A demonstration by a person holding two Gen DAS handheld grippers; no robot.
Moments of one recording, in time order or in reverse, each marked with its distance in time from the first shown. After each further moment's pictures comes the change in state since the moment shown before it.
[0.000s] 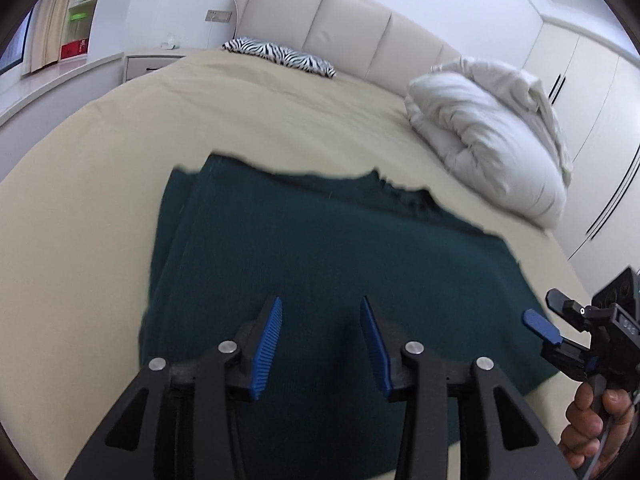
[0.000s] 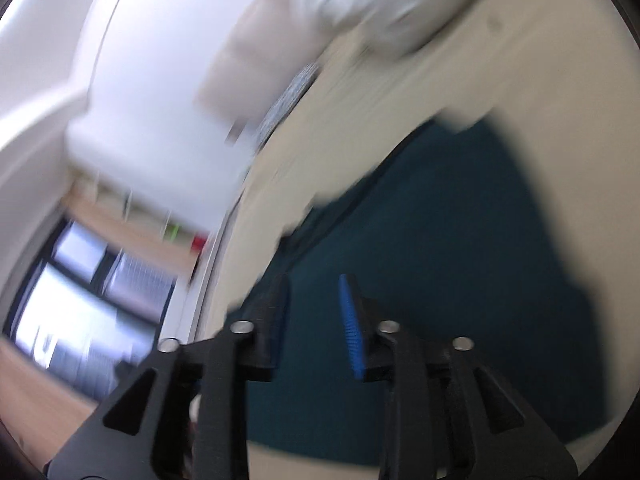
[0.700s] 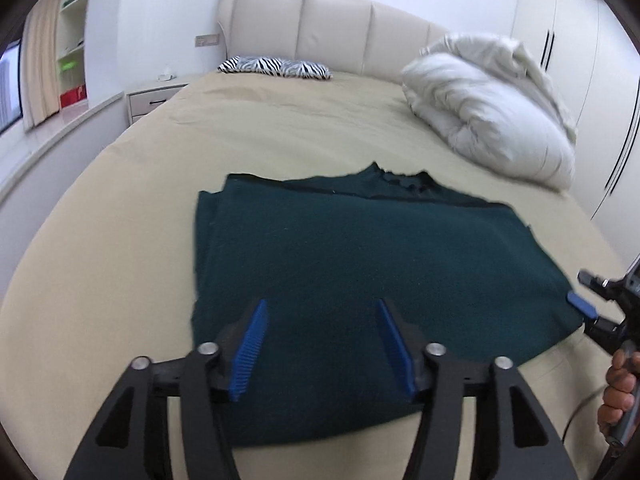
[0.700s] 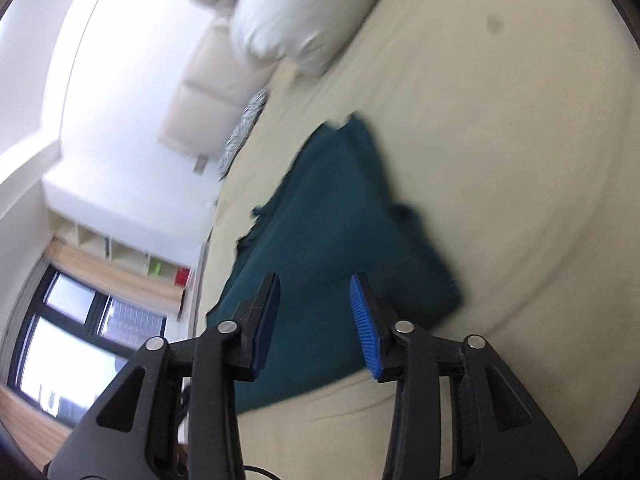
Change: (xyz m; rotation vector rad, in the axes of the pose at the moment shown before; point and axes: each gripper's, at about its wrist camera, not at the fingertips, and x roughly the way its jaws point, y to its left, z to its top) left arm -0.028 -0.028 0.006 0.169 0.012 0.134; right arm -0.061 -0.078 0.001 0.184 -0.151 -0.106
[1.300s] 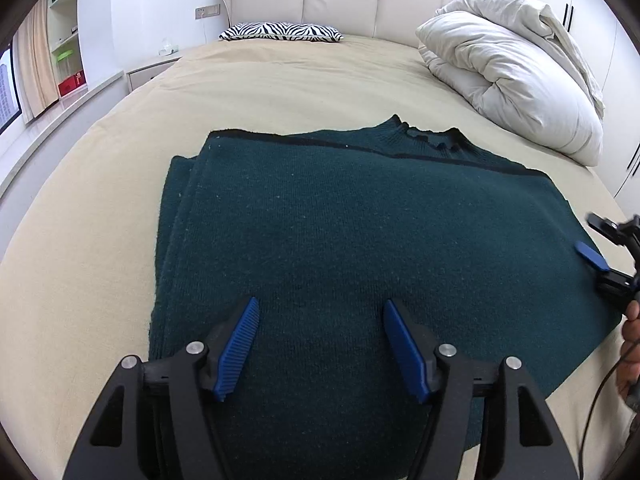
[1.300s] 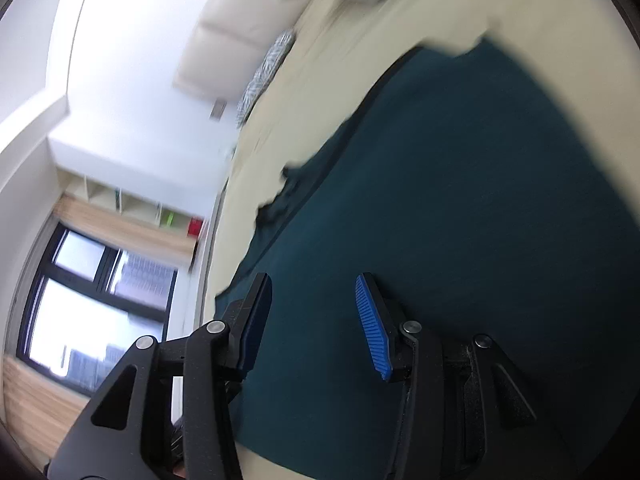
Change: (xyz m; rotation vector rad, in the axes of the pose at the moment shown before) left arm 0.050 -0.002 -0.001 -0.005 0.098 0.048; right arm 0.109 0.005 0.046 0.010 0.080 0.001
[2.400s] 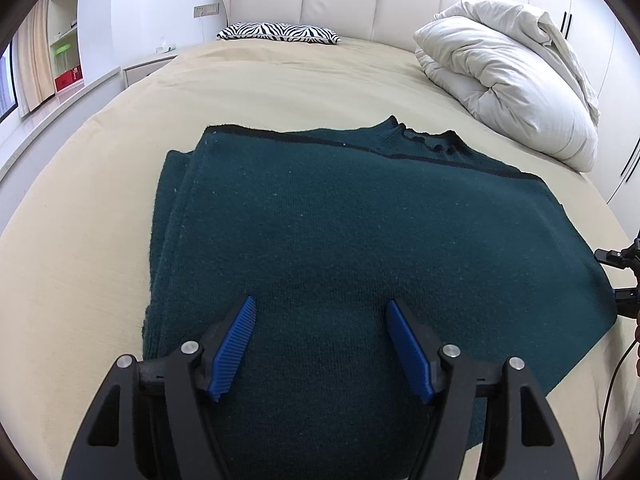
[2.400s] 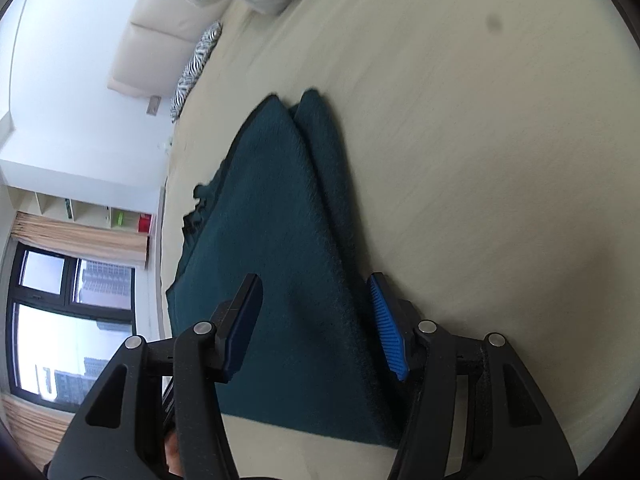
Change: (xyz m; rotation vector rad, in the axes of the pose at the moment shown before) left arm 0.003 0.004 -0.002 -0.018 -0.009 -0.039; right arm -0.067 -0.042 0.015 0.078 0.212 -0.160
